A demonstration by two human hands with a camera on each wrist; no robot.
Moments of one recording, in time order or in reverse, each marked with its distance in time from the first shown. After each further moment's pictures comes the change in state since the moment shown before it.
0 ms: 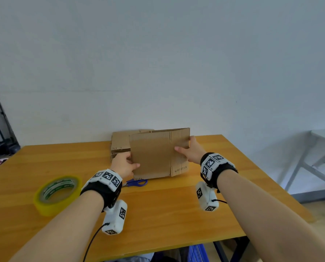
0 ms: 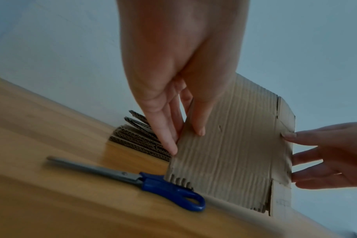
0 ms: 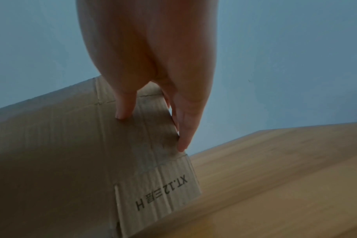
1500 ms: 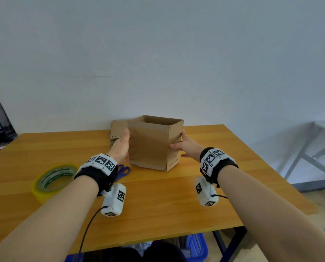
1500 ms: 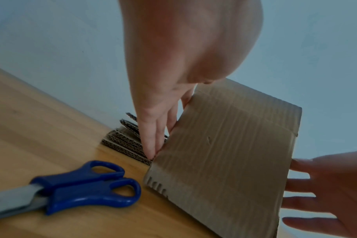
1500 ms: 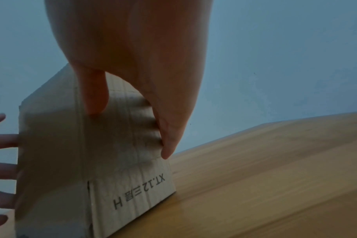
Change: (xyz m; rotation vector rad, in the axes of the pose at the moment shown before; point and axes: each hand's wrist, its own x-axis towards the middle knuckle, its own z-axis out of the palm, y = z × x) left_hand 0.003 0.015 -0.011 -0.189 -0.046 -0.160; right_hand -0.021 -0.015 0.015 0.227 -0.286 0.120
